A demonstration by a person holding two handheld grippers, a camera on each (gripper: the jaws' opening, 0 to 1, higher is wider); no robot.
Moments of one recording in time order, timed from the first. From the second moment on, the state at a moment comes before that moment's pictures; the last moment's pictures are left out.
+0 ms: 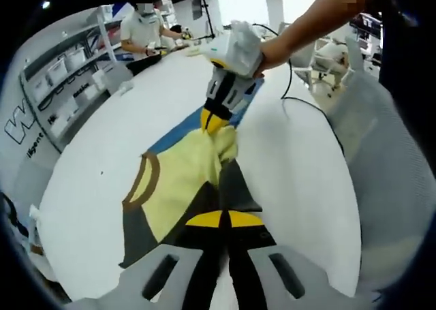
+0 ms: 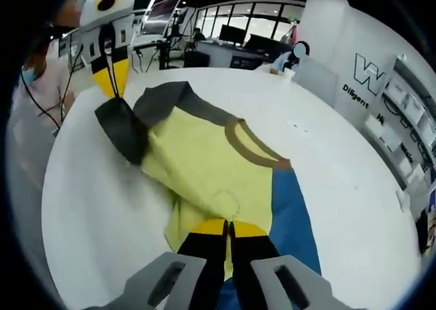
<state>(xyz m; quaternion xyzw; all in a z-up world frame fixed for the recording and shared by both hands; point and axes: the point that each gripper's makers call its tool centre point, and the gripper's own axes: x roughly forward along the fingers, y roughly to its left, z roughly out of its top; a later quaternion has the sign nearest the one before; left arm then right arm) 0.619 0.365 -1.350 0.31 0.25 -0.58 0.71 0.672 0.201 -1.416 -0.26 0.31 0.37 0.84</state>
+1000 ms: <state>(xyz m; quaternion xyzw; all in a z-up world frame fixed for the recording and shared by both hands) 0.658 0.513 -1.321 0.36 0.26 -0.45 0.78 0.675 0.194 -1.415 -0.25 0.32 0.35 0.84</state>
